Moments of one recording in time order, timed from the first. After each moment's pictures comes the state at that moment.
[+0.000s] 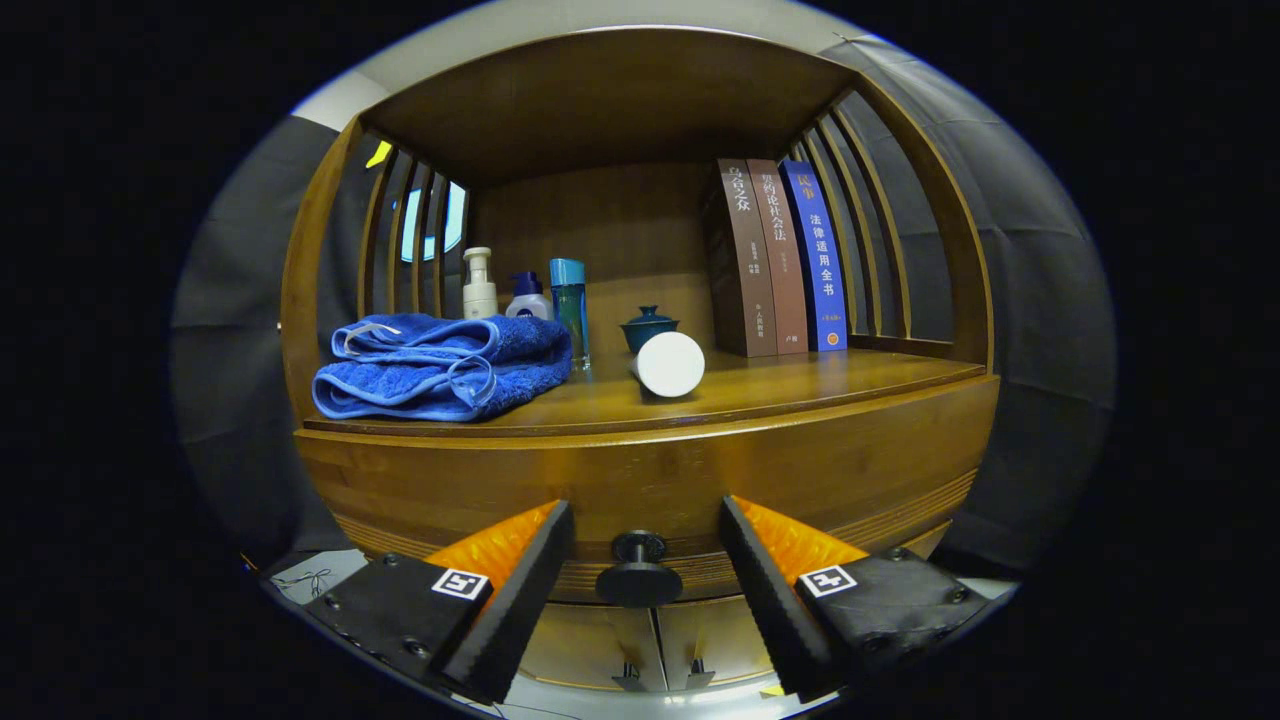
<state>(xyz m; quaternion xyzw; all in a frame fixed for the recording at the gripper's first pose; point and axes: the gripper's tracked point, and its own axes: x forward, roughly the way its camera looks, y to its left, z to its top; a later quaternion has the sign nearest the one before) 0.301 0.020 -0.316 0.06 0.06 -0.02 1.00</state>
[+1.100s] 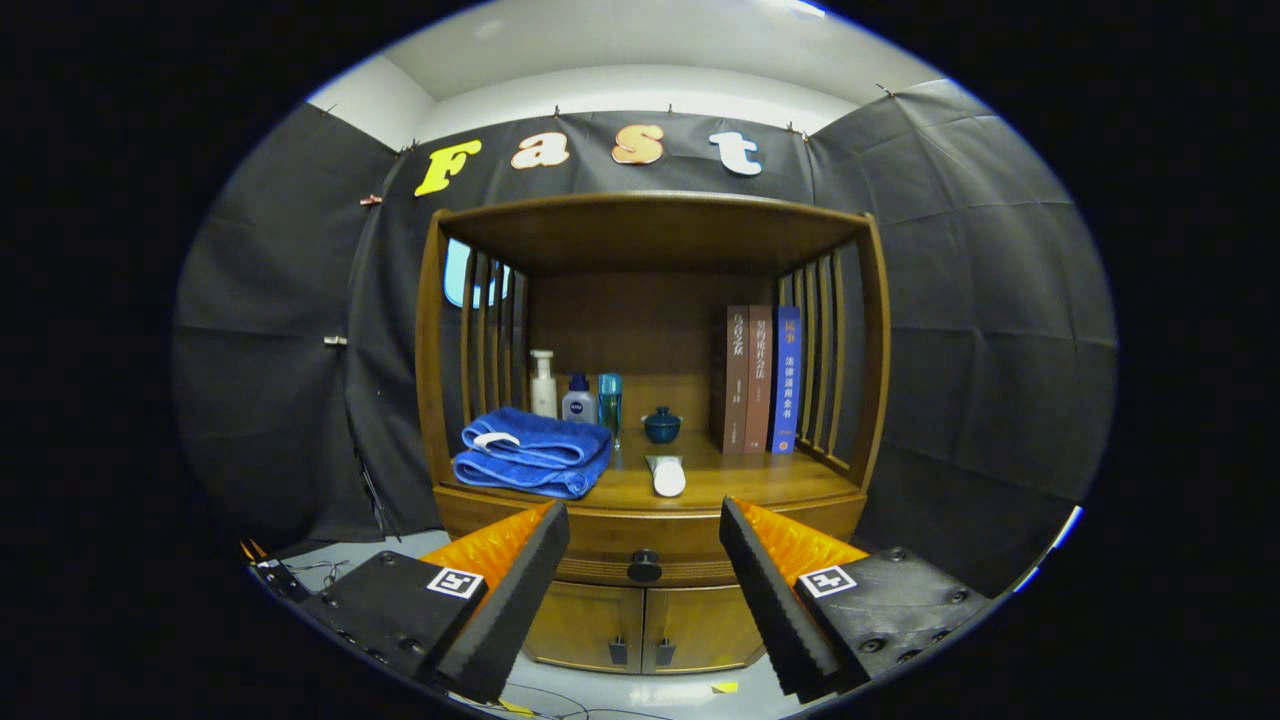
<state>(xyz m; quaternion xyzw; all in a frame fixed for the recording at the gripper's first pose) 0.120 0.018 -0.139 0.01 0.01 0.00 1.00</state>
